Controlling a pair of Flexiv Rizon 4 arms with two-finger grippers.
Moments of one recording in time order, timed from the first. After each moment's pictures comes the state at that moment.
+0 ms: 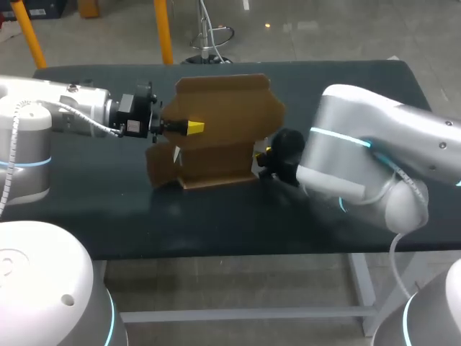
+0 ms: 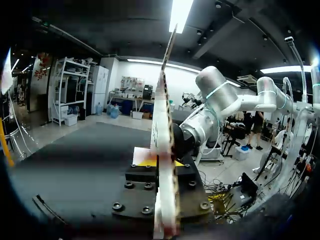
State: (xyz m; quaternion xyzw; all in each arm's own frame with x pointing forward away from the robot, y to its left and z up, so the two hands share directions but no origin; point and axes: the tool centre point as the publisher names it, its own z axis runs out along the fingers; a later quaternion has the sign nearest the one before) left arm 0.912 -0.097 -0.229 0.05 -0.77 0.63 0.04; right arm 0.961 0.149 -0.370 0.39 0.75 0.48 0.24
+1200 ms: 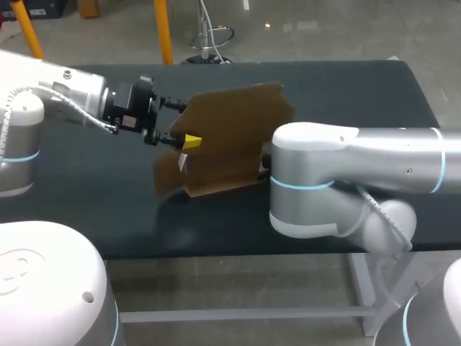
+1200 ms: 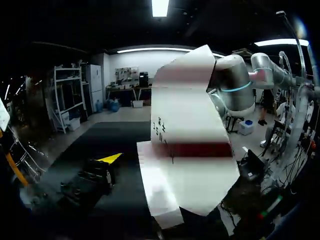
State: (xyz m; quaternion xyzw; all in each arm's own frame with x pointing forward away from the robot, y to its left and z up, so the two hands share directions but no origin) left arm 0.888 -0.092 -0.207 -0.01 -0.82 0.57 -0.03; right arm 0.944 0.133 -0.361 0.46 0.71 0.46 0.28
